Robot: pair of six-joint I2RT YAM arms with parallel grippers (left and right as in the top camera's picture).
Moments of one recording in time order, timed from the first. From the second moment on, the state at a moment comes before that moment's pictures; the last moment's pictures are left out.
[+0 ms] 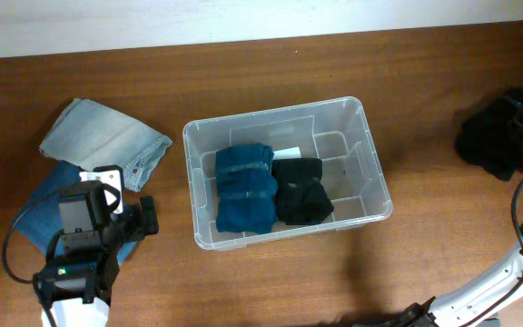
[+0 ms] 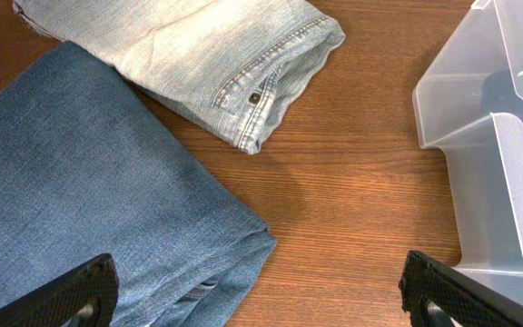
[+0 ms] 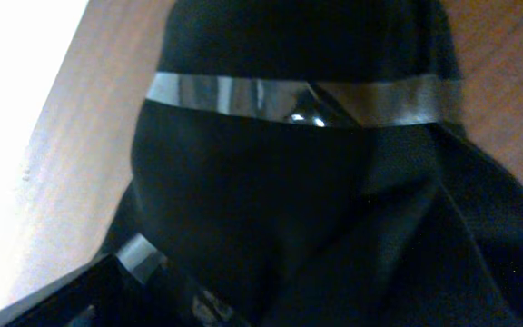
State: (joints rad) left arm 0.05 0.94 0.77 -0.69 -0.05 -0.01; right arm -0.91 2.23 1.49 -0.19 -0.63 0.23
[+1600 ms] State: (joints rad) left arm 0.05 0.94 0.77 -0.69 -0.05 -0.01; right arm 0.03 1.41 1.43 -1.09 -0.62 -0.04
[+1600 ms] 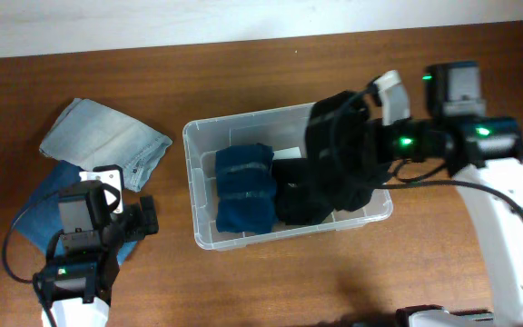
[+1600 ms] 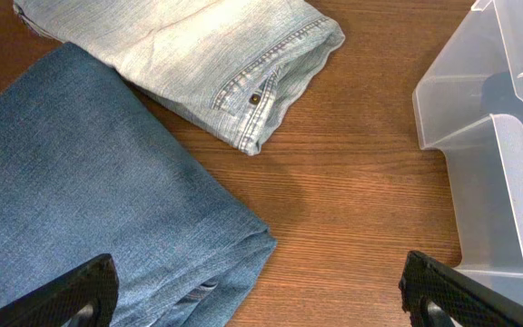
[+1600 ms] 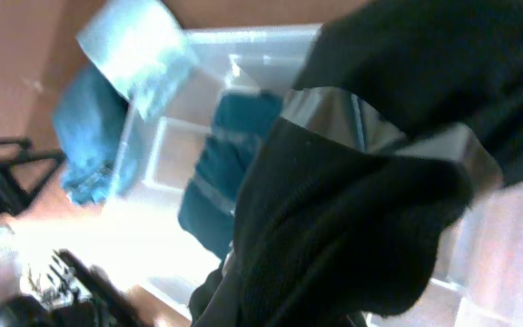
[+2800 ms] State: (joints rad) left arm 0.05 0.94 0.77 -0.69 -0.05 -0.01; right arm 0.27 1.64 1.34 -1.12 -0.15 -0.08
